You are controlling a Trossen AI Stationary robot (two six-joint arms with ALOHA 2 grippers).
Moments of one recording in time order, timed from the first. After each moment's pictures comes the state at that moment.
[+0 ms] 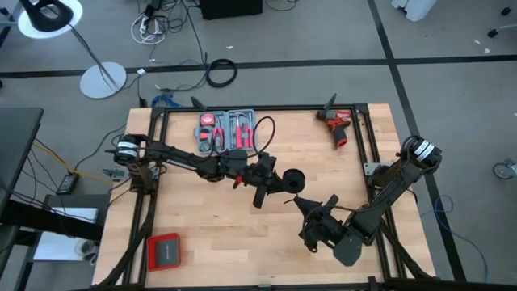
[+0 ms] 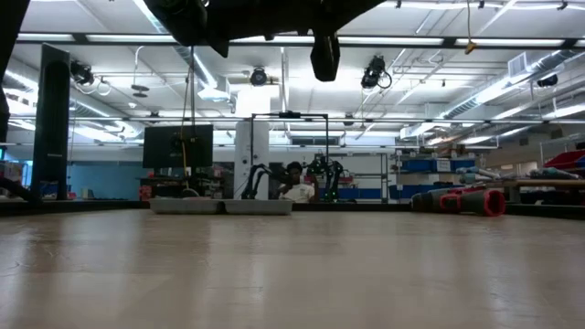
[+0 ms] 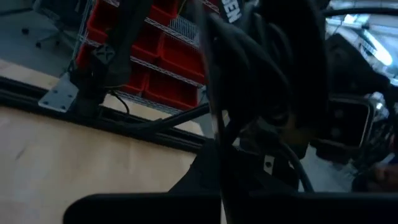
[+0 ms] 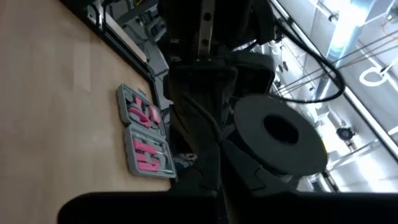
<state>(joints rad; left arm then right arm) -0.05 1.78 1.08 0.72 0.27 -0.47 0.82 1.62 0.99 0.27 1.57 -0.70</state>
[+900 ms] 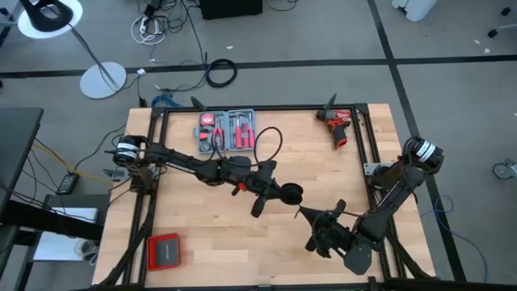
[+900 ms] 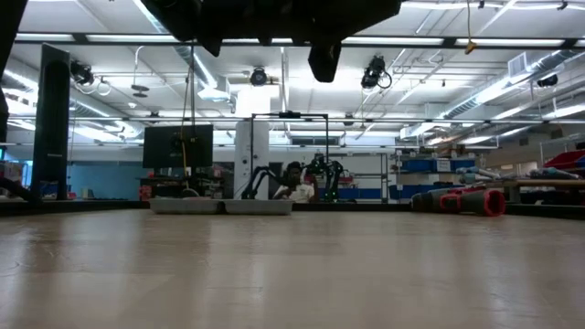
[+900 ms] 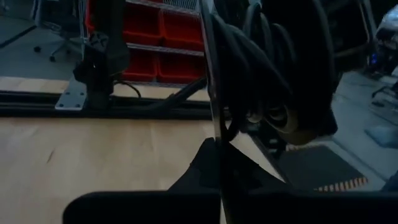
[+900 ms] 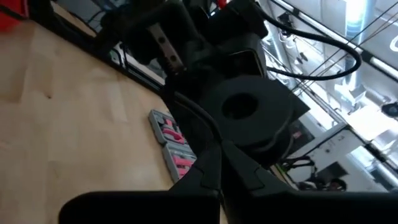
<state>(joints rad) -0.09 1.78 1.08 0.59 0.24 -0.17 0.92 1.62 0.94 0.28 1.57 -0.38</state>
